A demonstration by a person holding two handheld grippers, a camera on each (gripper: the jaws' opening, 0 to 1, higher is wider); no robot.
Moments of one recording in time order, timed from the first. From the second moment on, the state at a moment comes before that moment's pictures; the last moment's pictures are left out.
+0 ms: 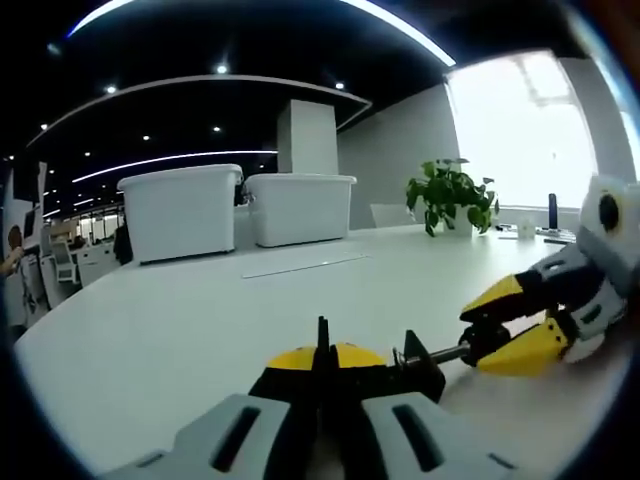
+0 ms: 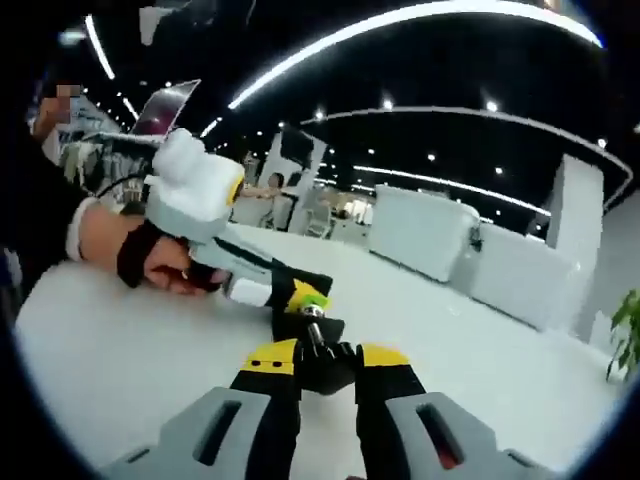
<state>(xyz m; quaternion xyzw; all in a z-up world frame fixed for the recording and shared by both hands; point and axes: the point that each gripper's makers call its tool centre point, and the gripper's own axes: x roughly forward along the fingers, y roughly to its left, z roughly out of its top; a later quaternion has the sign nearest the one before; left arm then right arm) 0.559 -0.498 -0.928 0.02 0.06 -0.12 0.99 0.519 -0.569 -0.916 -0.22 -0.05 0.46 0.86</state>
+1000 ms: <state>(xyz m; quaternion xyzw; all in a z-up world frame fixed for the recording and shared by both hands) 0.558 -0.497 -0.928 0.03 0.06 -0.12 0.99 0.549 -0.586 -0.928 0.09 0.14 0.45 0.88</state>
